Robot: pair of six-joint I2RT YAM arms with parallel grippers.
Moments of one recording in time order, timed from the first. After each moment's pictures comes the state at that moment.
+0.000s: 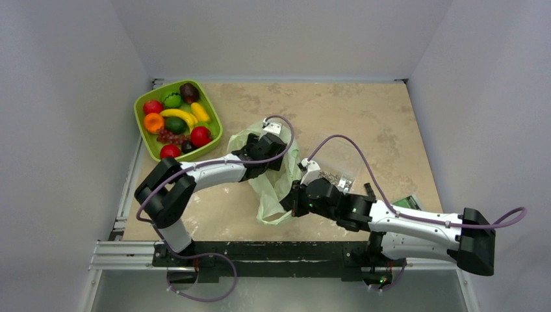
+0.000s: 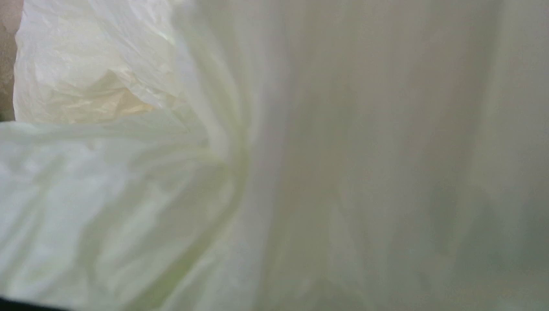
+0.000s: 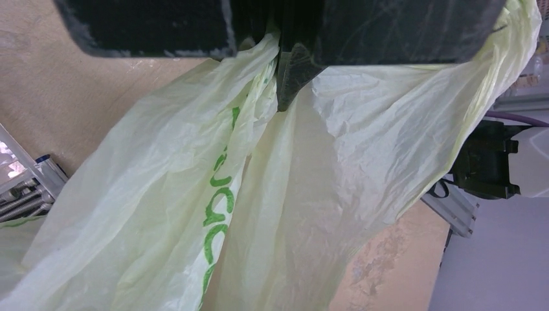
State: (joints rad) left arm -0.79 1.73 1.05 -0.12 -0.48 -0.34; right arm 1.16 1.00 0.59 -0.12 0.19 0.83
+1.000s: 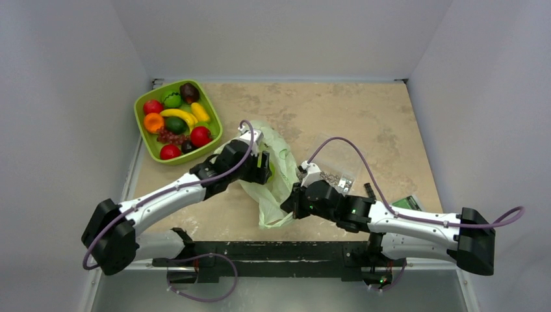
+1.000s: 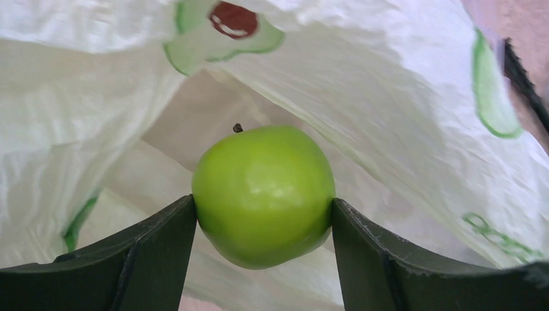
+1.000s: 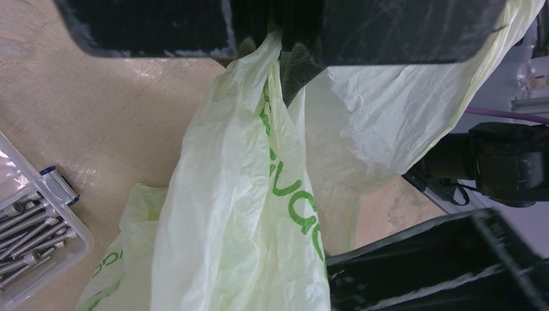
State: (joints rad) left arm -0.75 1.16 0.75 -0.24 -0.02 -0.45; right arm 1.16 1.02 0.57 -0.12 0.20 0.83
